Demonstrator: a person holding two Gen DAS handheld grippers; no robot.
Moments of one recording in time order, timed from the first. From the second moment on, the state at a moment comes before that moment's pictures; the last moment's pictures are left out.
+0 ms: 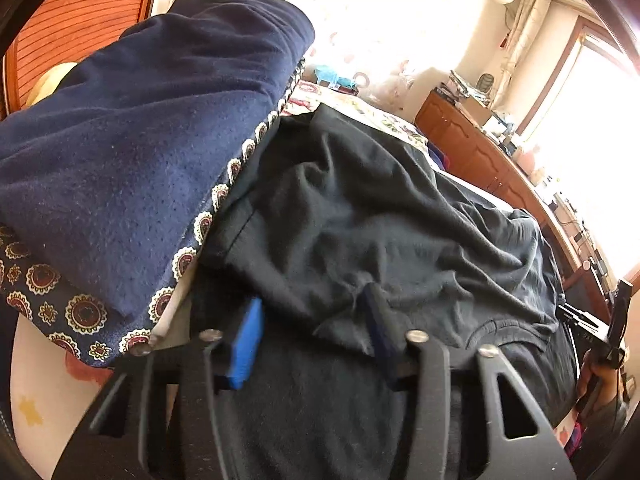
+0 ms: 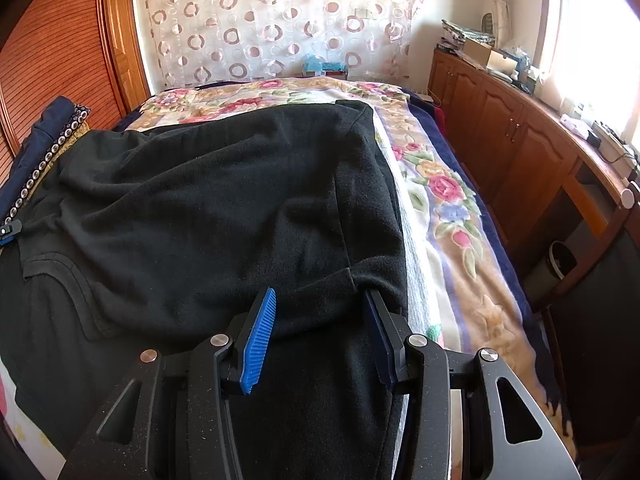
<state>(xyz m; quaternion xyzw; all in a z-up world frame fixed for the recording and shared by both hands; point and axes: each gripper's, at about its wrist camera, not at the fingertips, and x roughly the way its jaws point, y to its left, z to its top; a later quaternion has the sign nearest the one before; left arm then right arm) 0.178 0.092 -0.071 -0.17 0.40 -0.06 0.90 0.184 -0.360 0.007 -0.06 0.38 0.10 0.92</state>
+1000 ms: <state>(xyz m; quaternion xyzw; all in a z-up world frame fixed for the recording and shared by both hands) 0.094 0.098 0.028 -0.12 0.25 -0.10 0.96 0.120 -0.367 0.077 -0.05 0.26 0.14 0.95</state>
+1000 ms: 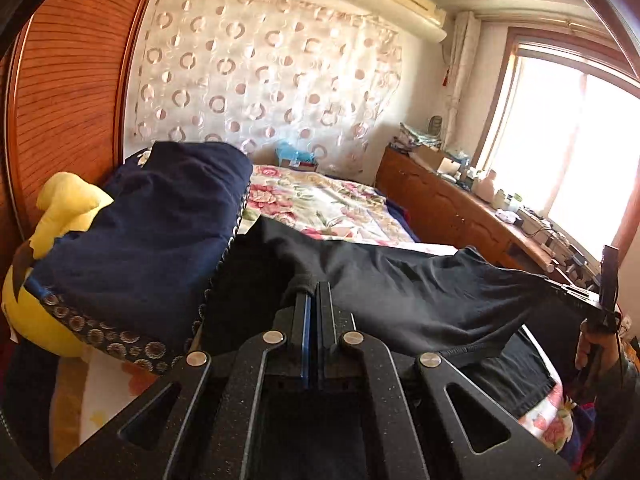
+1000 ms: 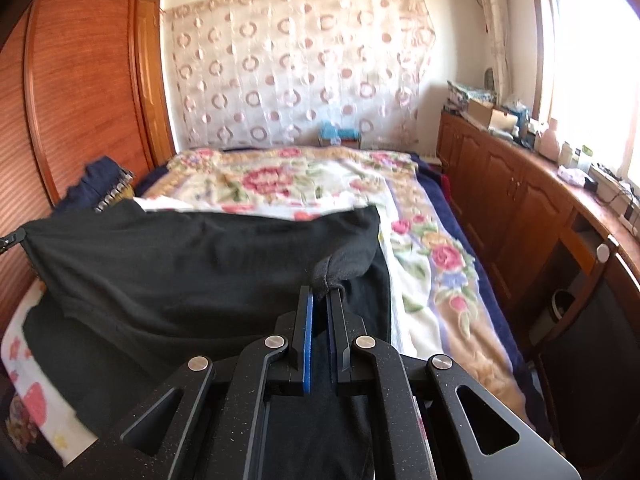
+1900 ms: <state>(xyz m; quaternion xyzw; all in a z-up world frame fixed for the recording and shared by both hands) 0.047 0.102 -0.041 -0.08 0.36 -0.05 0.93 0.066 -0.379 0.021 -0.04 0.34 0.16 0.93</state>
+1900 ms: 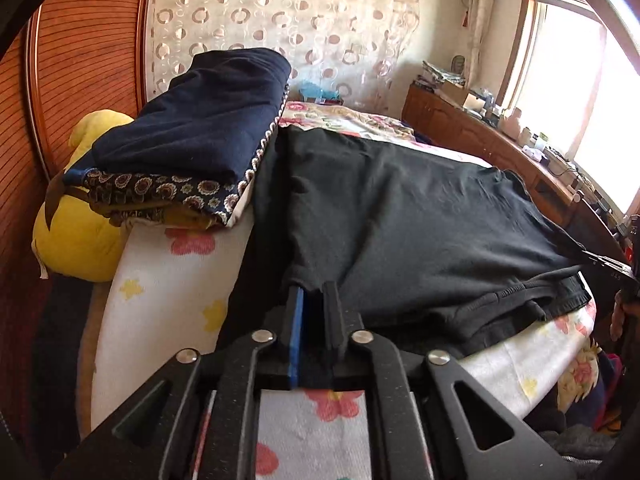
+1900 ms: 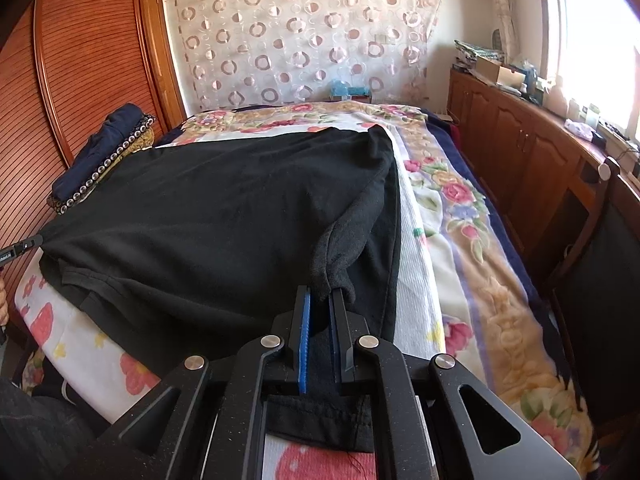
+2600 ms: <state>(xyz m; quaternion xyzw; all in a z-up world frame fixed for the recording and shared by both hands) 0.062 0.104 -0.060 -0.04 0.41 -0.03 0.91 0.050 -0.358 0.007 -0.05 0.32 0.19 0.93</state>
